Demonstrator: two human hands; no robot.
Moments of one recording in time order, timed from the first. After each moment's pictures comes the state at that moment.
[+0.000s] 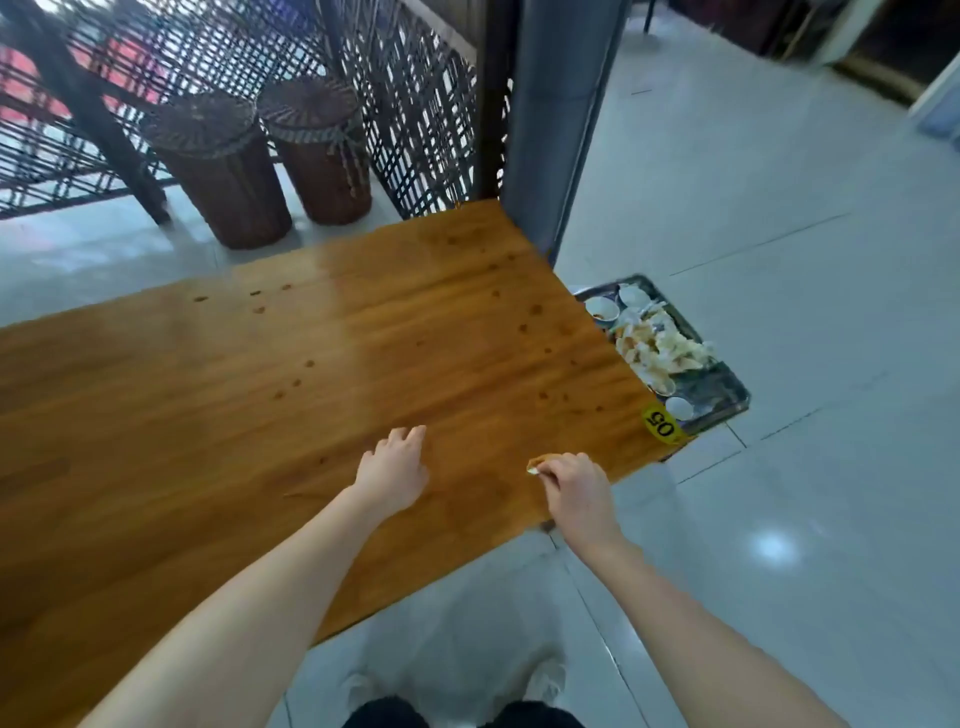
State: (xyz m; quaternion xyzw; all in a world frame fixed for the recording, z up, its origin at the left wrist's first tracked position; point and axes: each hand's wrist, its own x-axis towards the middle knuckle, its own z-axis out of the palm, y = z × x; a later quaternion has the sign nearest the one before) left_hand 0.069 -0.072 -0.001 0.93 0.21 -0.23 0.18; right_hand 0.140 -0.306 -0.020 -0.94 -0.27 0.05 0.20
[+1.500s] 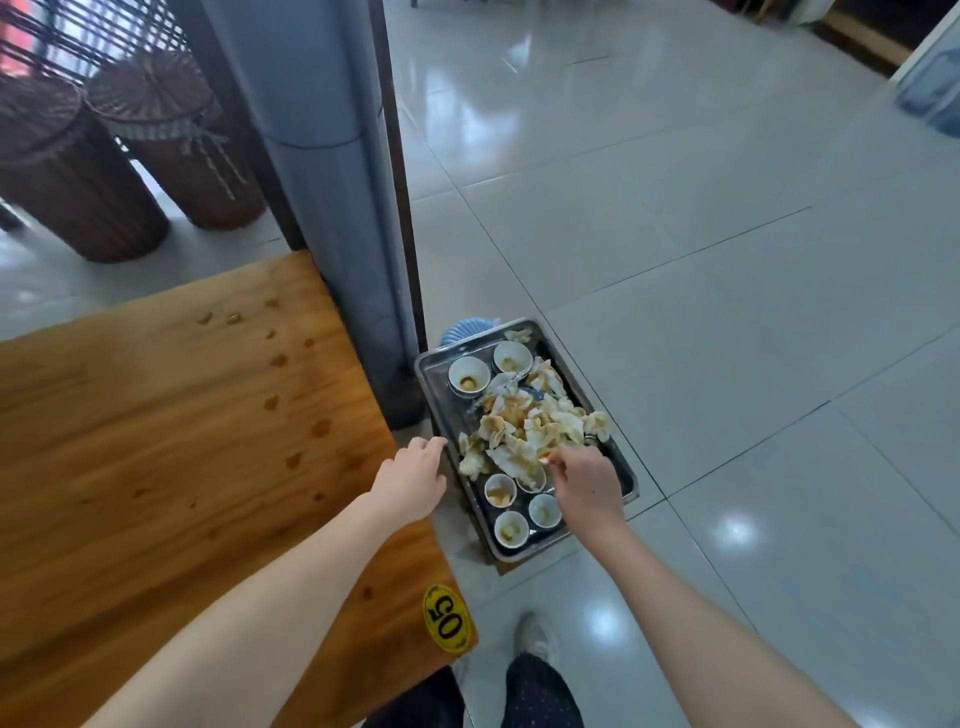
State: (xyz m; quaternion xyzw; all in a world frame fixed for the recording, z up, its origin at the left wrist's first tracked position) left_hand 0.473 -0.277 -0.028 0.94 0.16 -0.23 0.20; right_hand 0.552 -0.493 -0.038 -0.96 -0.19 0.09 0.19
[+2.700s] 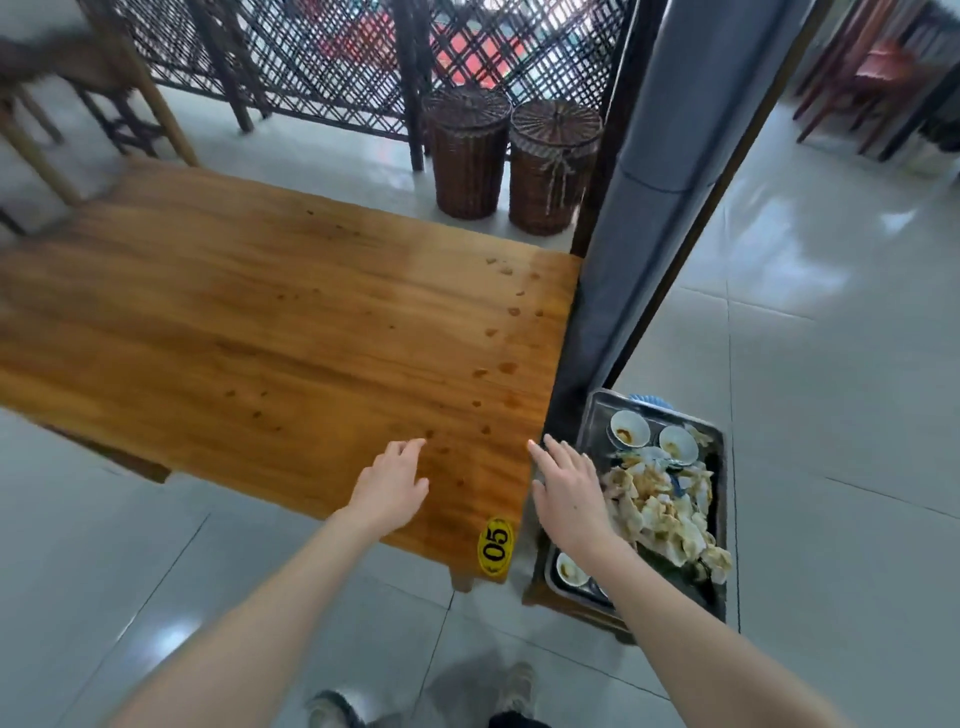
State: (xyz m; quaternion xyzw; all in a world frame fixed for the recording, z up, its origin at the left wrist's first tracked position) left_hand 0.265 -0.337 0.015 0.79 0.55 -0.05 0.27; right_hand 0.481 -0.435 -0.010 -0.77 -0.62 0.12 0.11
